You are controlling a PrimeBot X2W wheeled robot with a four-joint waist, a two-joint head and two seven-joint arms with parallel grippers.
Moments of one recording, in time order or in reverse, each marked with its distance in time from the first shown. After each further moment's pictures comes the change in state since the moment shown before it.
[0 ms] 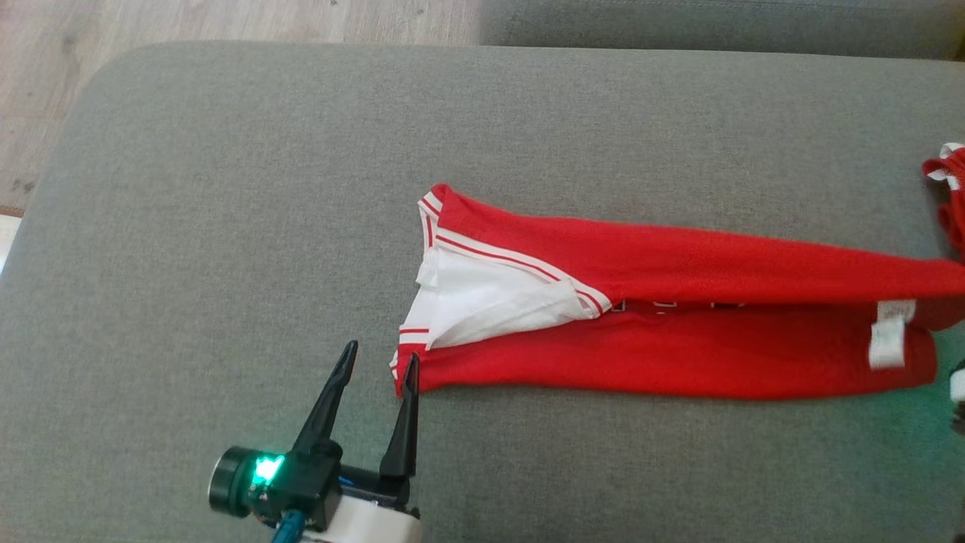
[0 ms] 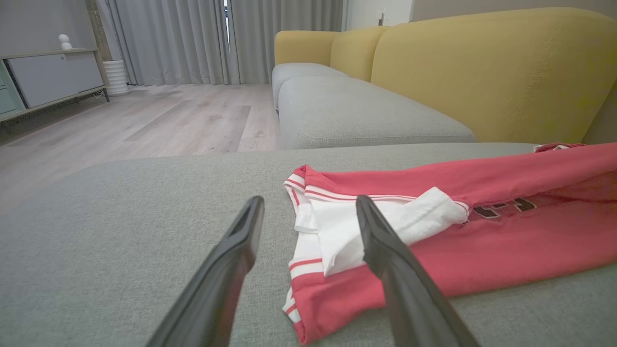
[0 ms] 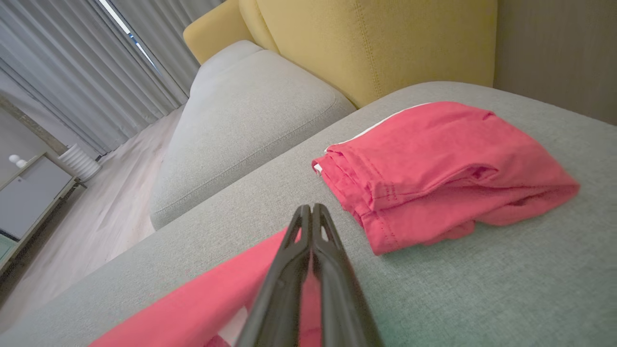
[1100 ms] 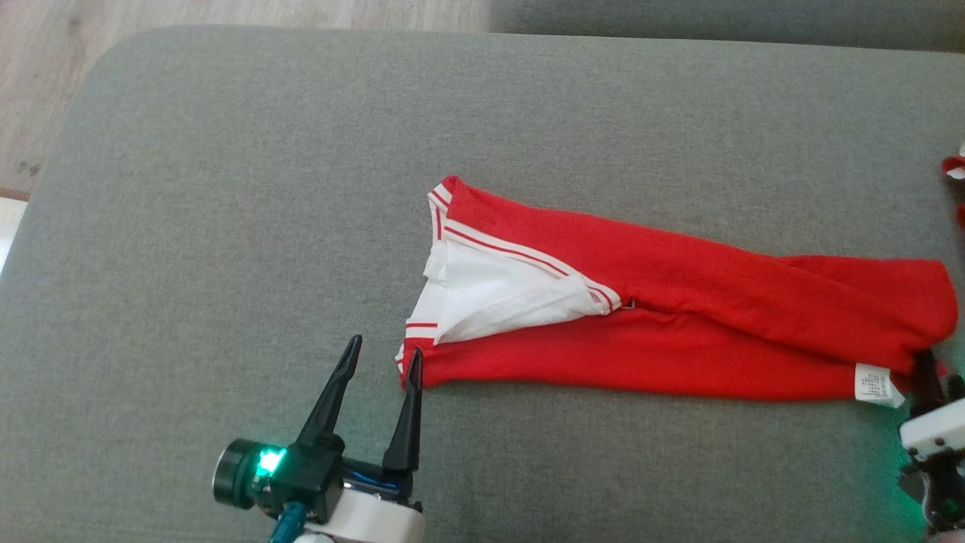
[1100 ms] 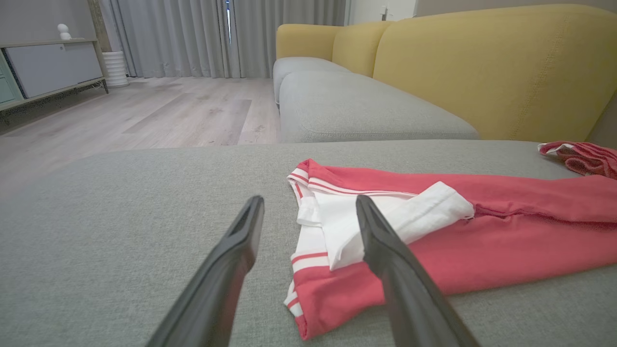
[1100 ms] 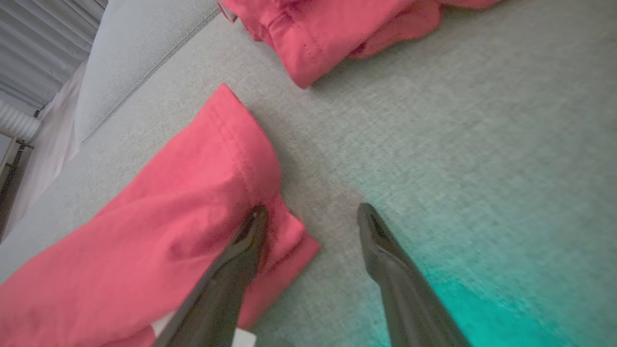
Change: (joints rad) left arm 0.002 -0.043 0.052 0.028 0.040 -0.062 0.000; right arm 0.004 -0.011 0.004 0.316 0.041 0.000 0.016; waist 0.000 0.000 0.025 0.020
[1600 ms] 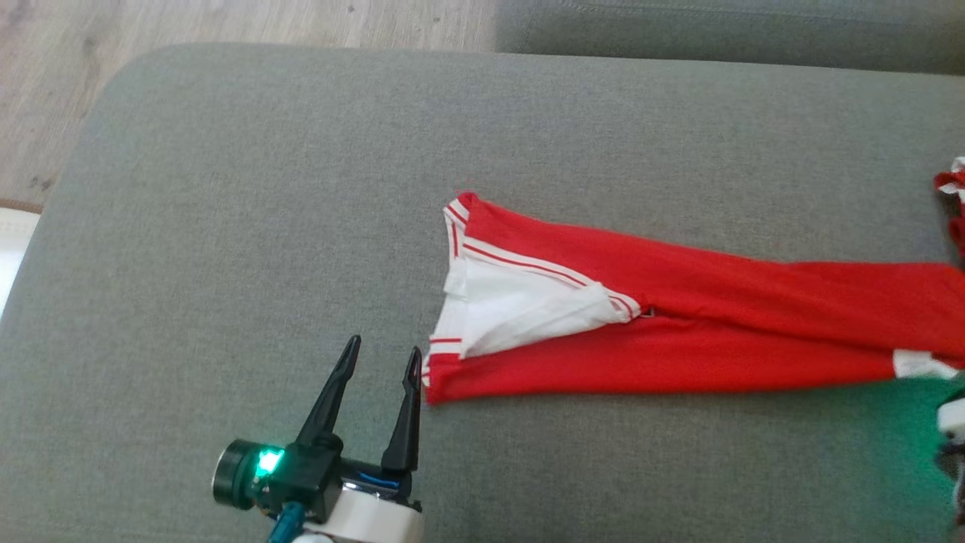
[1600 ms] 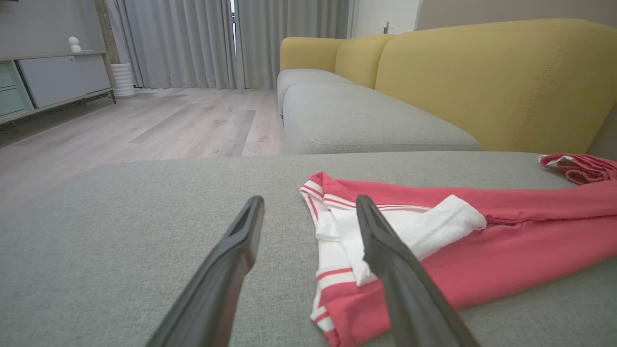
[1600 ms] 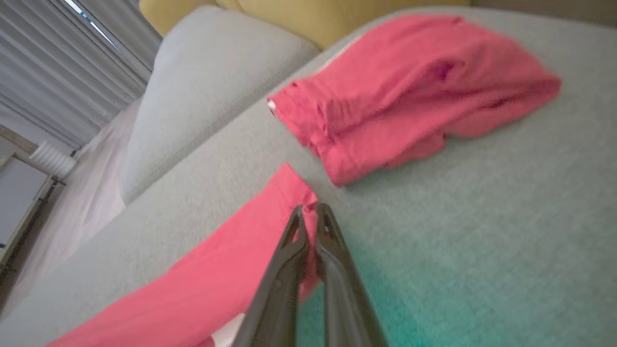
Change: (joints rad) left arm 0.002 -0.016 0.020 0.009 0.012 -0.014 0.000; right arm 0.002 0.016 -0.053 -0.122 -0.022 0.000 -0.043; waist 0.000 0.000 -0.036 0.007
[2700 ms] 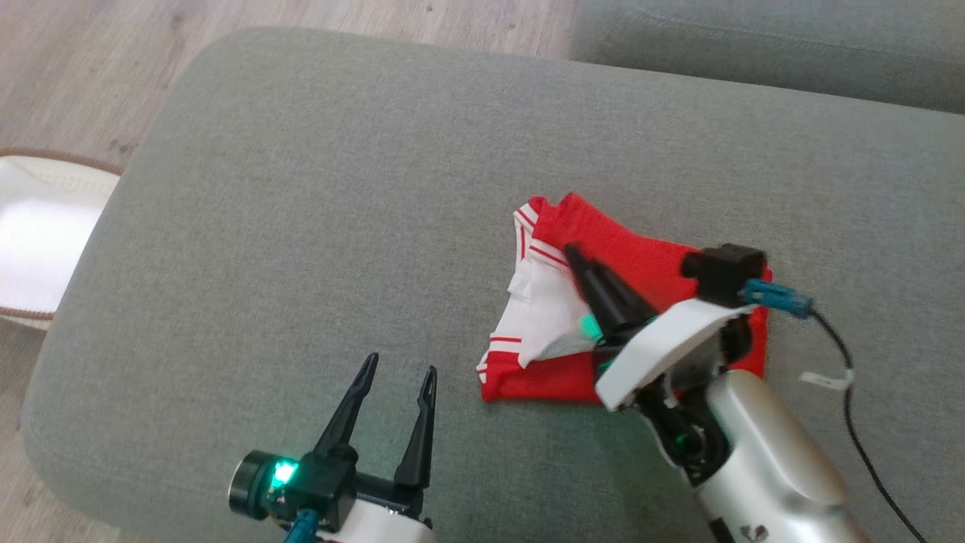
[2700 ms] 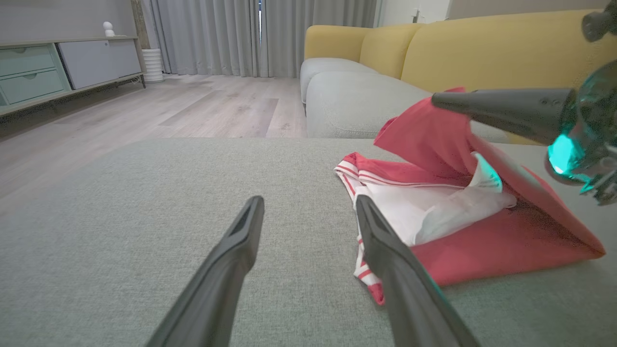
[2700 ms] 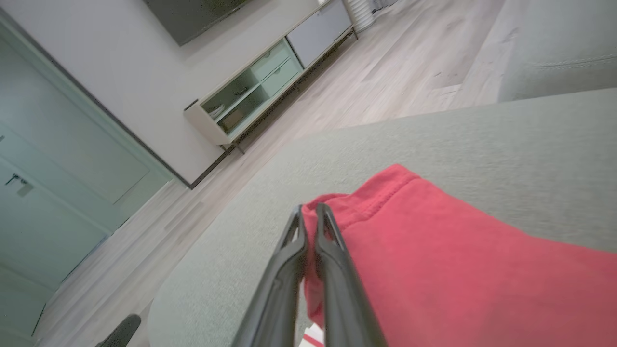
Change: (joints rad) left arm 0.018 -0.017 -0.009 0.047 0.009 -0.034 0.000; right arm -0.151 -0.016 0.991 -0.065 0.195 0.000 -0.087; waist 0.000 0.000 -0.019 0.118
